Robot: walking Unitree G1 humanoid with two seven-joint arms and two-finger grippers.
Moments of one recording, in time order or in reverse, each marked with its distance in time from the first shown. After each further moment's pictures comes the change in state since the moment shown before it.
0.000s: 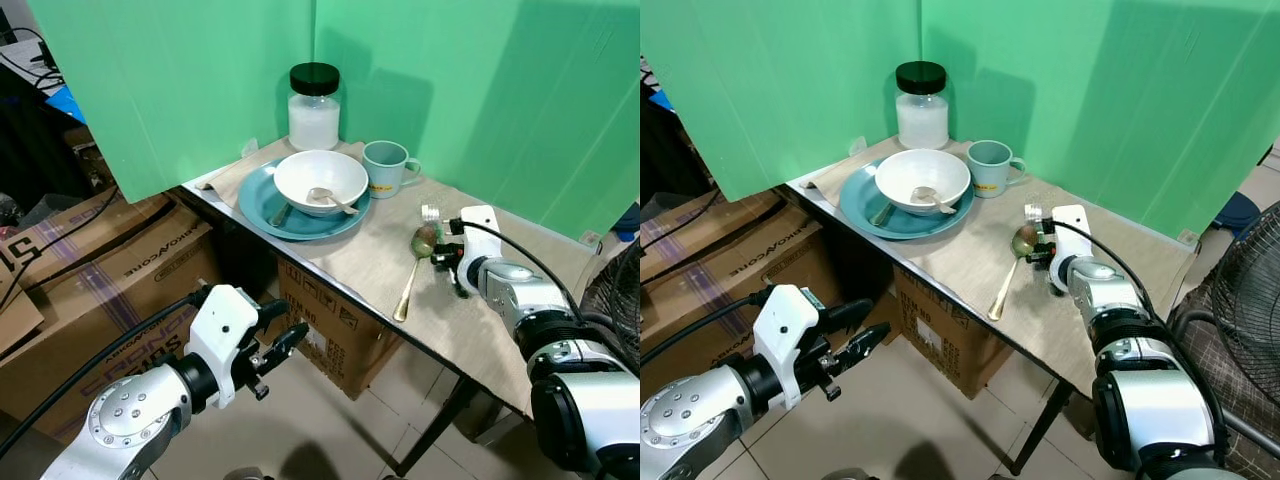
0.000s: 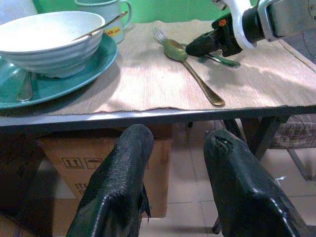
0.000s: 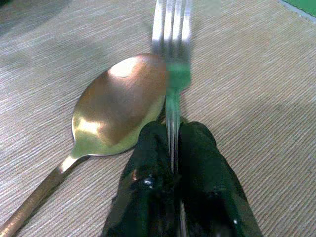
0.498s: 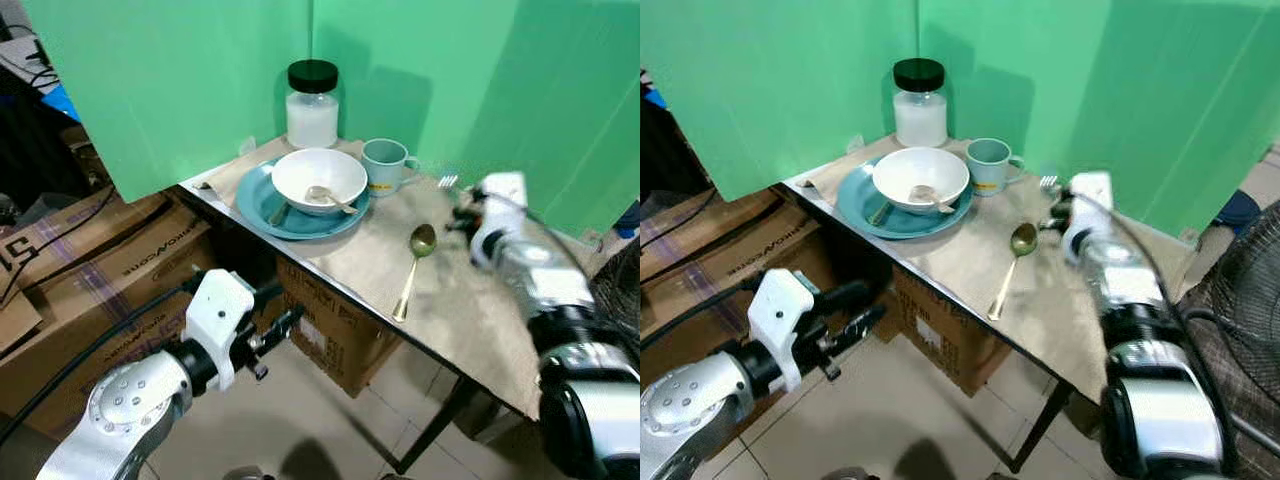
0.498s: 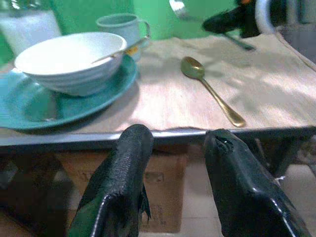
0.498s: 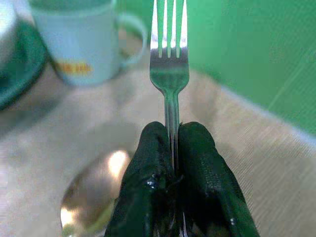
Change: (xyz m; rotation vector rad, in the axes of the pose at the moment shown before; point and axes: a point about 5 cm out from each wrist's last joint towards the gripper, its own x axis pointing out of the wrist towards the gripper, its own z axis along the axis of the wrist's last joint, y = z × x) left arm 0.005 0.009 0.012 0.033 -0.064 0.067; right arm -0.023 -0.014 0.045 0.041 -0.246 -0.067
